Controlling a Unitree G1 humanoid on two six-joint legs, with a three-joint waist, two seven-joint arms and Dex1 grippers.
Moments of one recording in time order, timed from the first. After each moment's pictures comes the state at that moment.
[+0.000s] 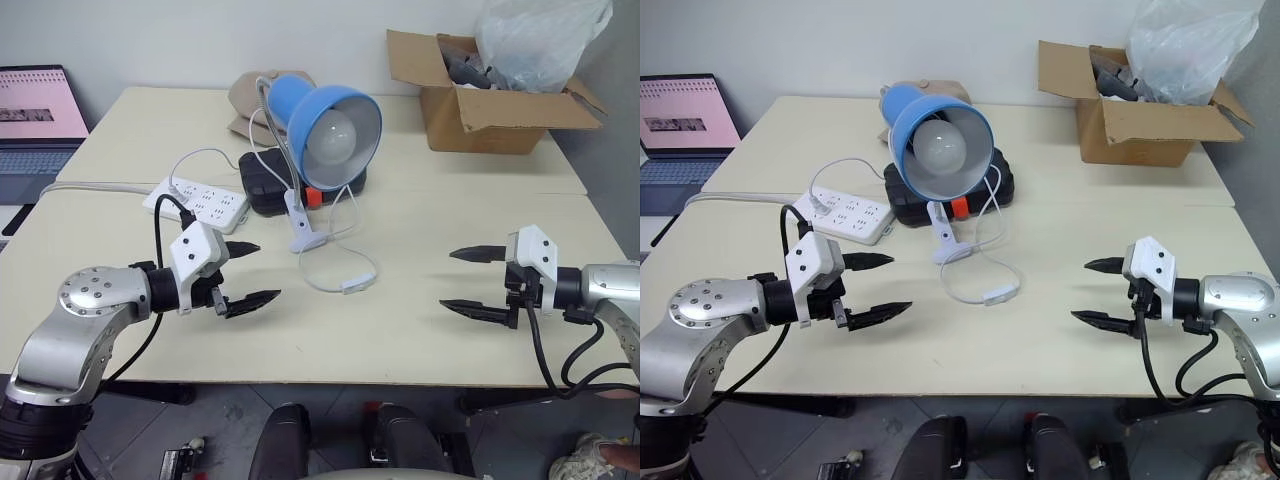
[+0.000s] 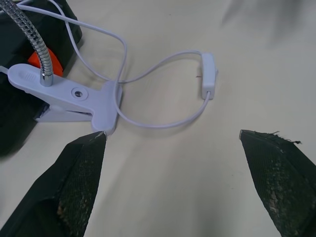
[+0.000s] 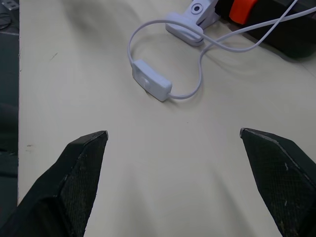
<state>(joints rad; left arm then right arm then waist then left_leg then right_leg) -0.17 0.87 0.11 -0.35 -0.45 0.48 -0.98 -0.17 -0.91 -0.09 -0.30 0.45 0.41 1.11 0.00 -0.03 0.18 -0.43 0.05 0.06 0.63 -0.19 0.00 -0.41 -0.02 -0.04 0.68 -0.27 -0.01</state>
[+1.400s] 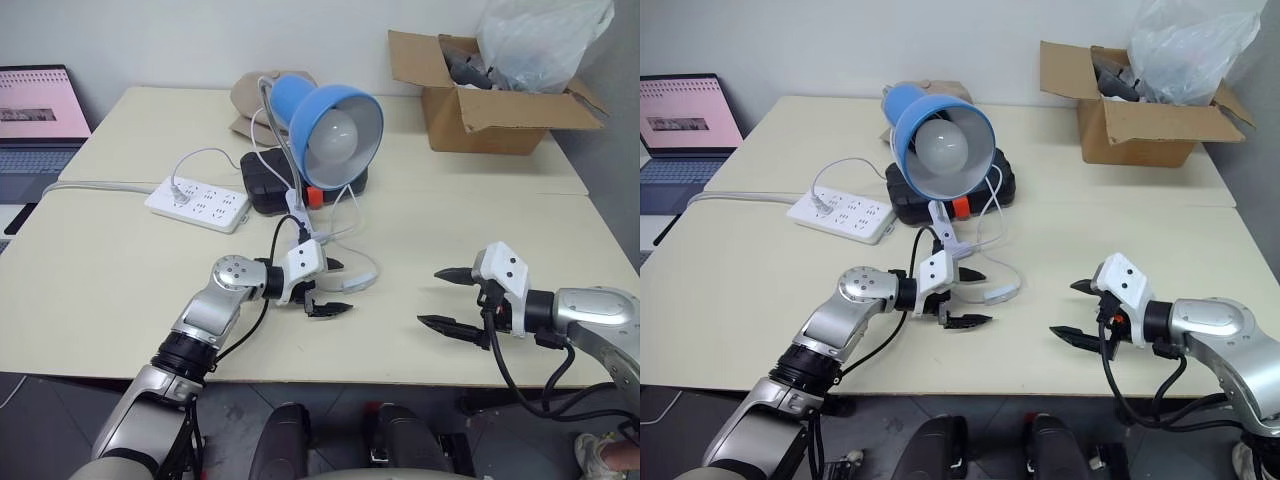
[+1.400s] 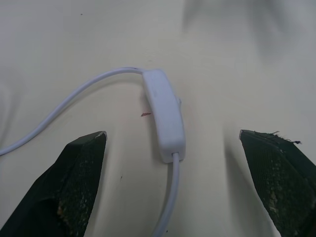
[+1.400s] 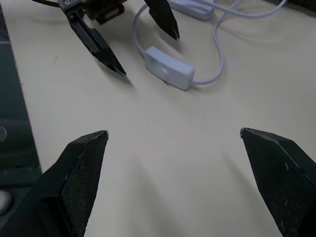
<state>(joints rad) -0.53 0.48 -0.32 0.25 -0.13 0.14 -1.10 -0.10 -0.87 -0.08 -0.61 0.54 0.79 0.85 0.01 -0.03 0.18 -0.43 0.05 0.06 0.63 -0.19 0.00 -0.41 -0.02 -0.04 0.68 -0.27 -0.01</state>
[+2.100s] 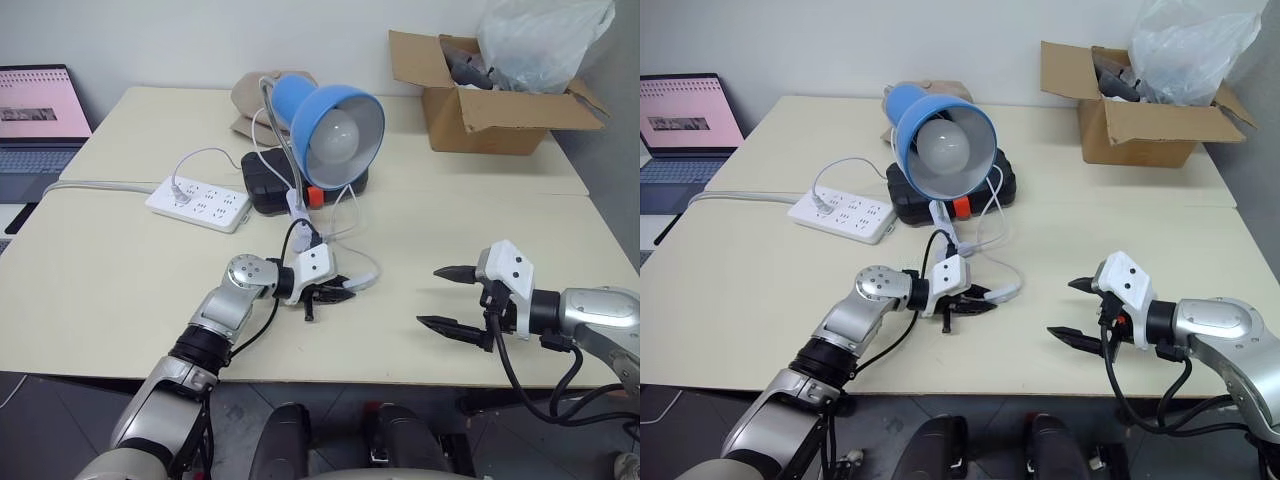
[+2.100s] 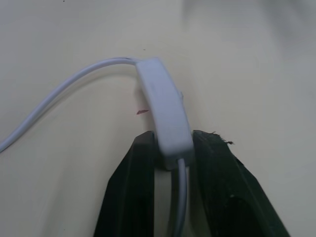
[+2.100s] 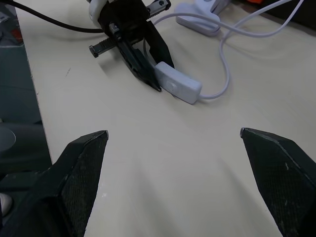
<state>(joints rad) -0.58 0.41 -0.34 0.36 -0.05 0.06 -1.12 -0.09 -0.88 -0.11 -0.65 0.57 0.80 0.83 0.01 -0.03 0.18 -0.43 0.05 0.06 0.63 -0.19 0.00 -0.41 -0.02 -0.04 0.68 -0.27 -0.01</state>
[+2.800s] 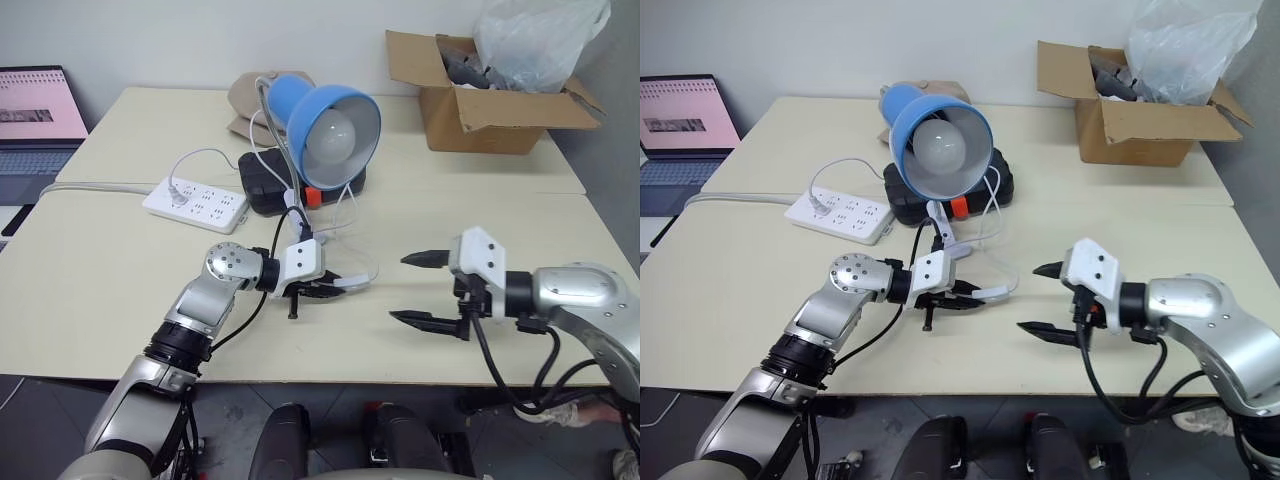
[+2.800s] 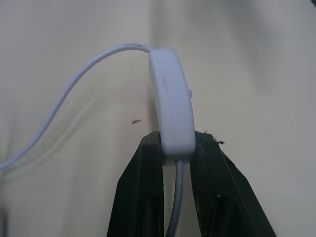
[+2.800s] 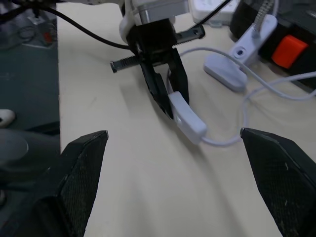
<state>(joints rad) -0.57 0.53 -0.31 0.20 -0.09 0.08 -1.24 -0.33 -0.82 0.09 -0.63 0.55 0.76 0.86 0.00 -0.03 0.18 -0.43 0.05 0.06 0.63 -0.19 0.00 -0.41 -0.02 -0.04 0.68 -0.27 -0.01</state>
